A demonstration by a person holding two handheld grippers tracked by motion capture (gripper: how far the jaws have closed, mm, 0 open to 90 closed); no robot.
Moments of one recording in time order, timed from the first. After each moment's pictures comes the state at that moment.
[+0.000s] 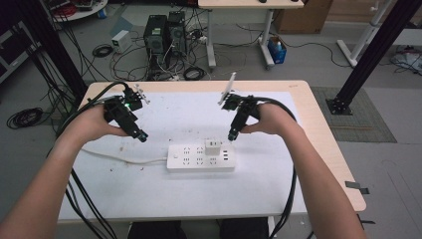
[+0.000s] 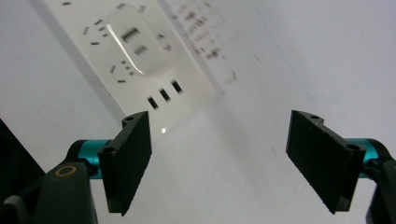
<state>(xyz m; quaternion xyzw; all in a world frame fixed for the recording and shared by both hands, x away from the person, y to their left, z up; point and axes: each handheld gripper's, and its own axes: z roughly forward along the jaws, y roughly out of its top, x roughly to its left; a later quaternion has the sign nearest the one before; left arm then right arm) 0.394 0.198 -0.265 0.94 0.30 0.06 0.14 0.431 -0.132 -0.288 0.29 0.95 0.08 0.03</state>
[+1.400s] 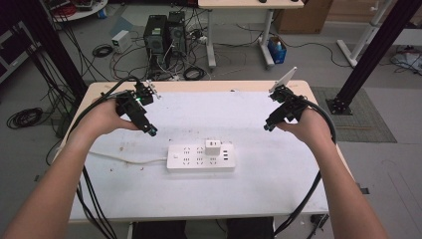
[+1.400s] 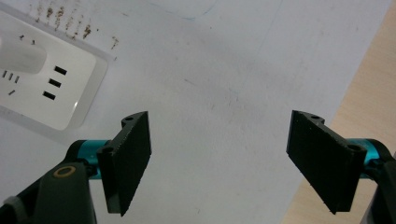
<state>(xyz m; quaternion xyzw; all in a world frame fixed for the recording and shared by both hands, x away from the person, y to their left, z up) 0.407 0.176 -0.262 0.95 0.28 0.07 0.14 0.420 -0.232 -0.278 0.51 0.85 0.10 0.10</state>
